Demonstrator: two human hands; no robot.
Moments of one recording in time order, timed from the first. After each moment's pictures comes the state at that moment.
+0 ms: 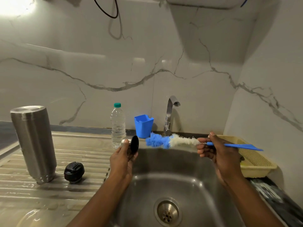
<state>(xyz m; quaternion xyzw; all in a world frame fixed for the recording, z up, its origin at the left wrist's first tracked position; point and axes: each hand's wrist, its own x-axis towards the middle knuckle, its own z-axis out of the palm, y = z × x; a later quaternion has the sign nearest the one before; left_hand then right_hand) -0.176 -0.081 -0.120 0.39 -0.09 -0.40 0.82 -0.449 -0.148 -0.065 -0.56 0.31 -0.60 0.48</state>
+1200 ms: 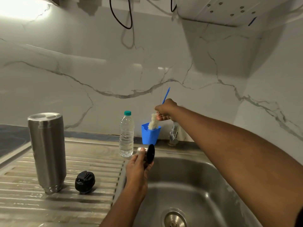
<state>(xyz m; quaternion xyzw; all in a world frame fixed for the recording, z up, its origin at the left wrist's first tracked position) -0.186 -0.078 -0.114 0.37 -0.11 -0.44 0.81 -0.215 -0.256 0.068 -0.72 0.52 -0.32 0.33</state>
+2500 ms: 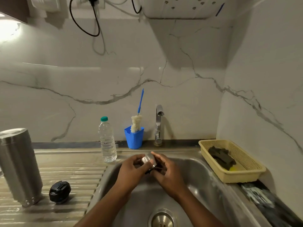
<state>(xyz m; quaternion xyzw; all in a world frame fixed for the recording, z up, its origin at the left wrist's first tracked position) -0.223 -0.080 -0.105 0.59 -0.46 -0.30 0.59 -0.376 -0.153 -0.127 -0.74 0.31 -0.41 0.42</state>
